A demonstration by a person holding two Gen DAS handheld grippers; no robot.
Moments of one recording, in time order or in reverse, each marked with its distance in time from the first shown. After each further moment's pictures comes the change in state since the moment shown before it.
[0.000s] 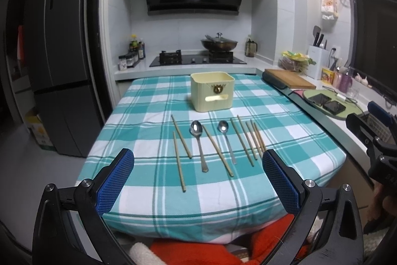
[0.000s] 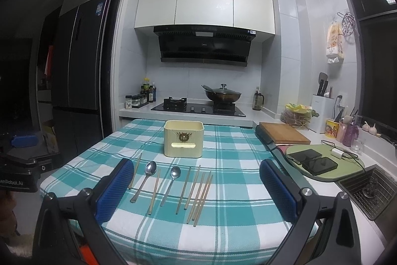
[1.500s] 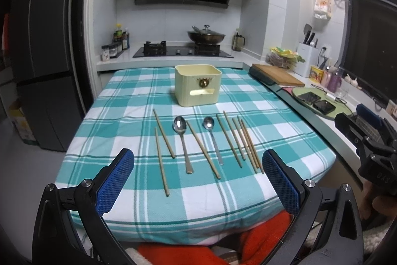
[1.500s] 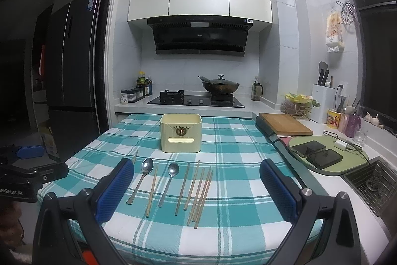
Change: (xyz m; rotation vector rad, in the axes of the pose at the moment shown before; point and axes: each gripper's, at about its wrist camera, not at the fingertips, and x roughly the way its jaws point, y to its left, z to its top) left arm 0.035 -0.001 0.007 -0.019 0.041 -0.101; right arm 0.027 0.001 -0.002 0.020 0.039 -0.019
